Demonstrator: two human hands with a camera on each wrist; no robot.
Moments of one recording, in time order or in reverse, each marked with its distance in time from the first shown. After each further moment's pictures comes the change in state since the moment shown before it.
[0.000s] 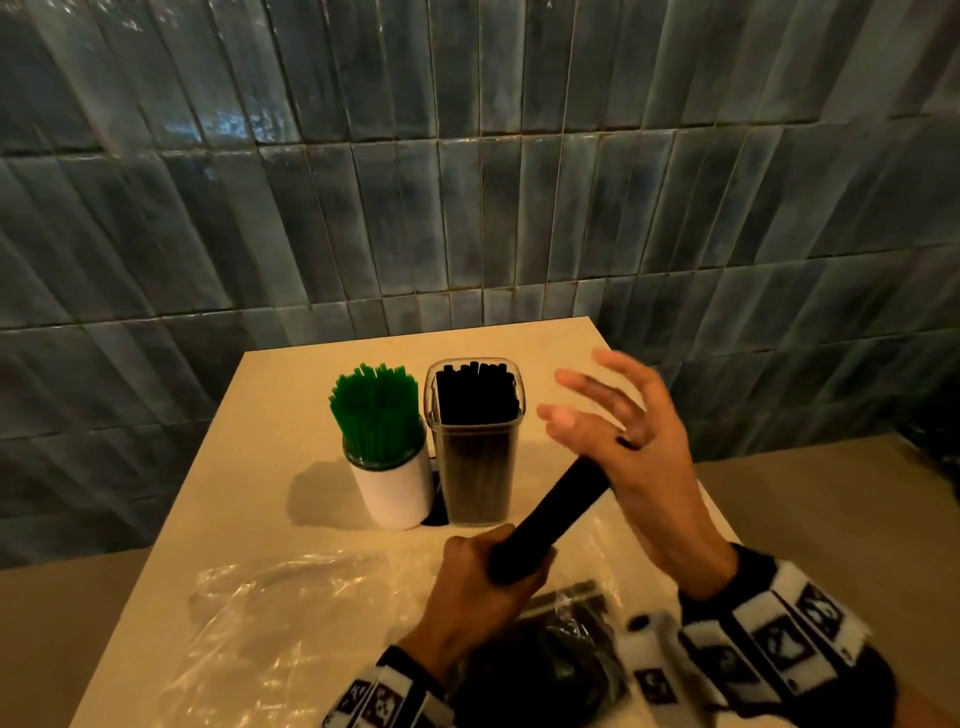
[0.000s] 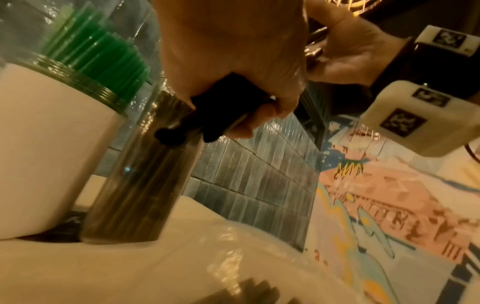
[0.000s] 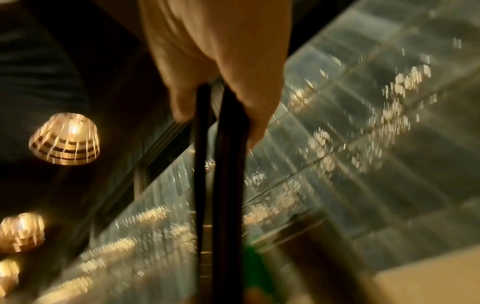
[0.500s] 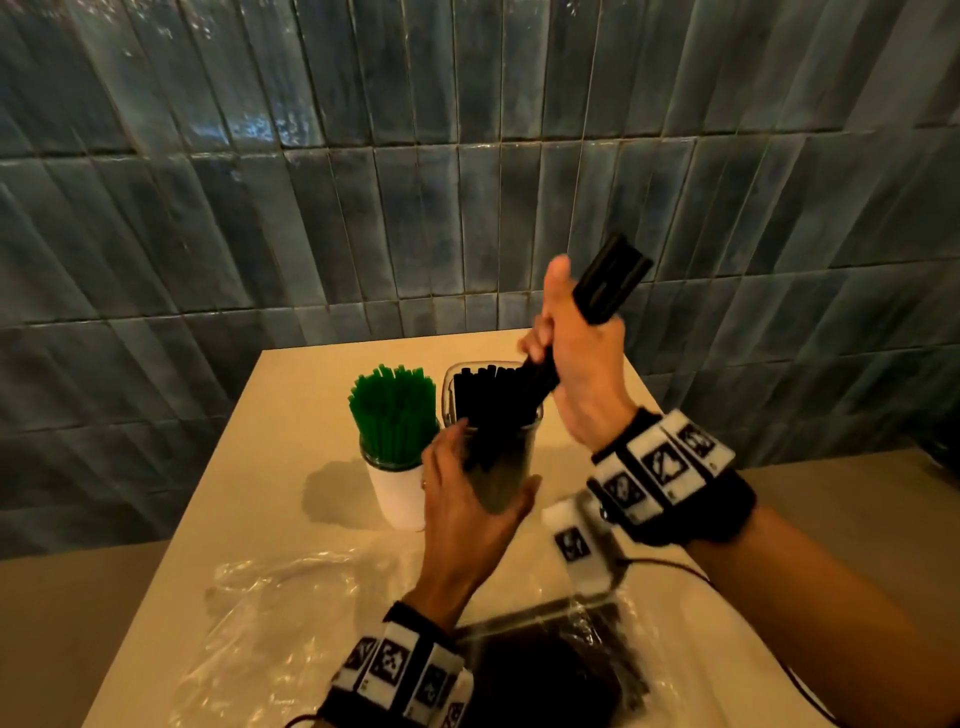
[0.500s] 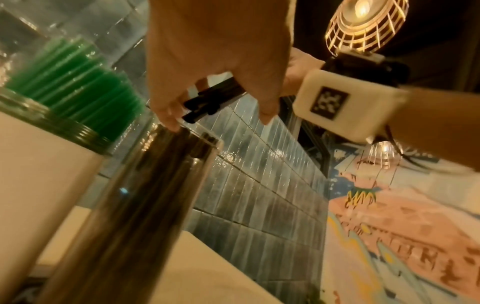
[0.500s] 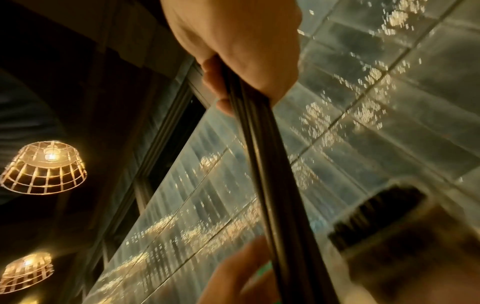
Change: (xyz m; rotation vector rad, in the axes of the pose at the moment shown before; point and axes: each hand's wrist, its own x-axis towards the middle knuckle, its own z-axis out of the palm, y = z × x) left_hand 0.039 0.016 -0.023 0.103 0.328 0.025; right_hand 0.084 -0.017 0.062 0.267 0.227 0.060
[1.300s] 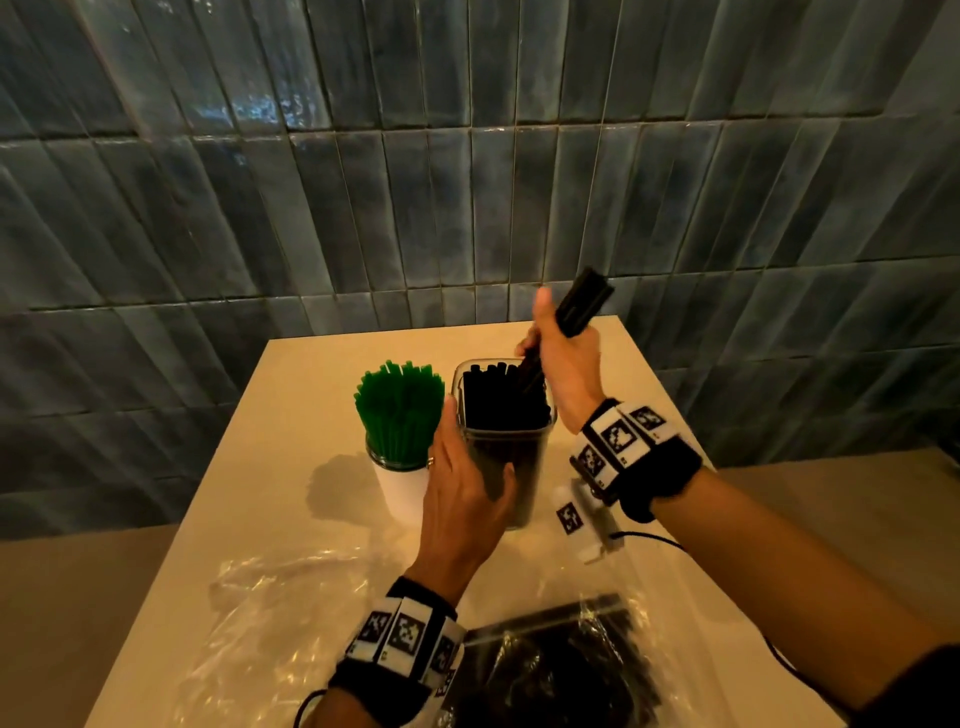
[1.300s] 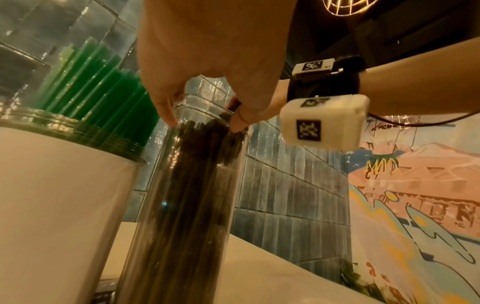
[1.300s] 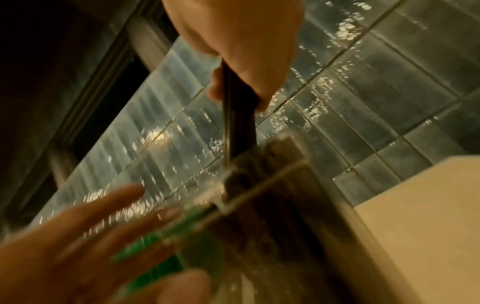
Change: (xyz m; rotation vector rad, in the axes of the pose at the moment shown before) left_hand 0.026 -0.029 0.006 0.211 0.025 0.137; right_hand 0.064 0.065 -0.014 -0.327 0.094 0.064
